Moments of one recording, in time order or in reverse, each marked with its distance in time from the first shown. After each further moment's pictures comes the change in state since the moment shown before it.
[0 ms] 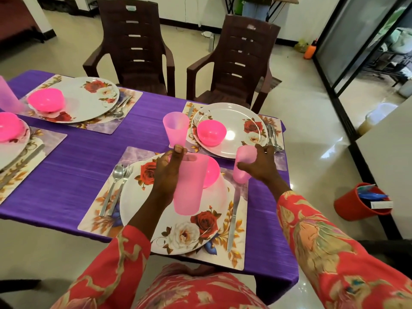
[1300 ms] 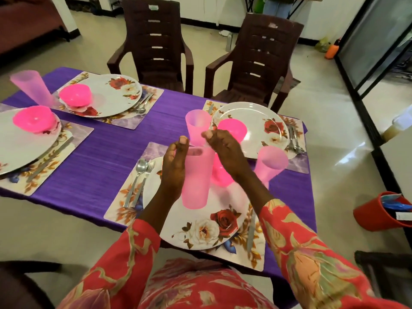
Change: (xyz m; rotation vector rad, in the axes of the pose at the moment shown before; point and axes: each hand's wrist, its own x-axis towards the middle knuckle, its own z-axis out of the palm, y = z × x) left_hand -0.004 0.013 -0.030 -0.060 0.088 0.046; right_hand -0.062 -0.147 0.034 0.635 -0.168 -0.379
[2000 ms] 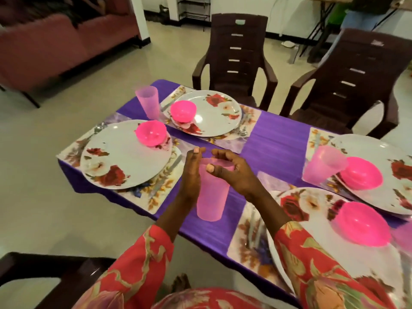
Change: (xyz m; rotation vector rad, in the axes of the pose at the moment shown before) left_hand 0.108 0.052 -0.281 -0.128 0.159 -0.032; right_hand 0.093 -0.058 0.293 0.089 -0.323 0.150
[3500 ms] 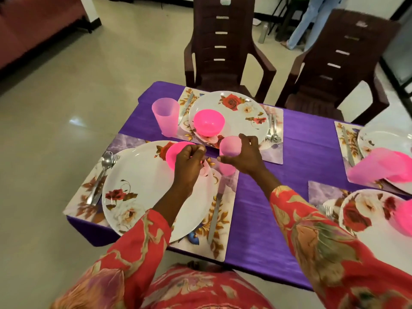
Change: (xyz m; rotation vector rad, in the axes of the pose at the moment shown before) left_hand 0.186 0.073 -0.145 0.285 -0.083 -0.088; right_hand 0.203 0.005 0.106 -0.632 0.387 0.267
